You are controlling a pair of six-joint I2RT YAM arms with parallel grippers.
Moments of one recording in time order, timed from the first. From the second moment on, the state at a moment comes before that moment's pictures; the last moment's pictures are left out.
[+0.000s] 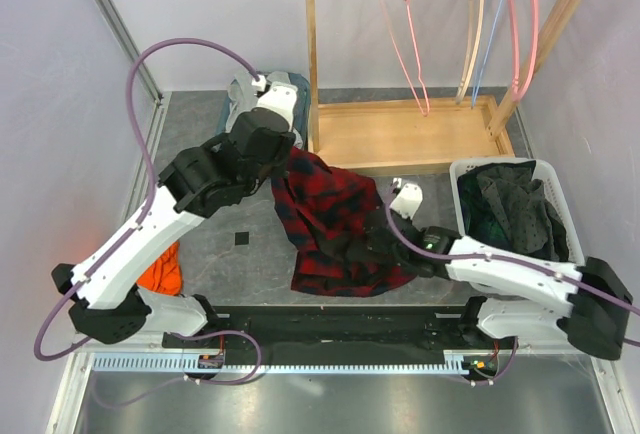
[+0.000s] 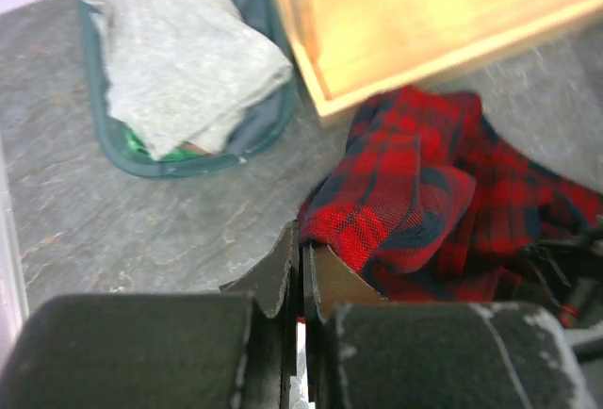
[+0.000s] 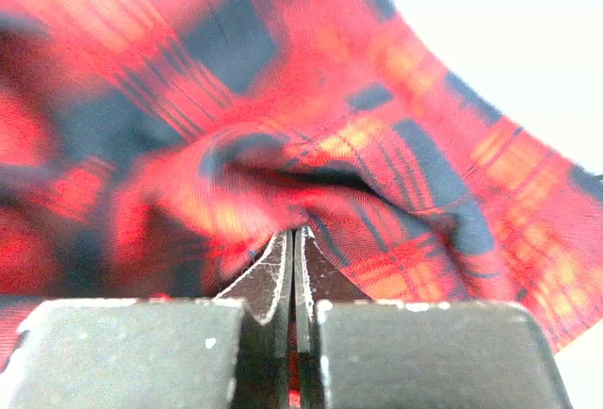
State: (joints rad) left arm -0.90 1.33 1.71 -1.00 -0.57 -0.25; right arm 1.01 1.19 0.71 -0.43 0.58 1.04
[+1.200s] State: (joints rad) left arm -0.59 1.32 1.51 -0.79 -0.36 -0.30; right arm 1.01 1.08 1.34 -0.66 0.62 0.44
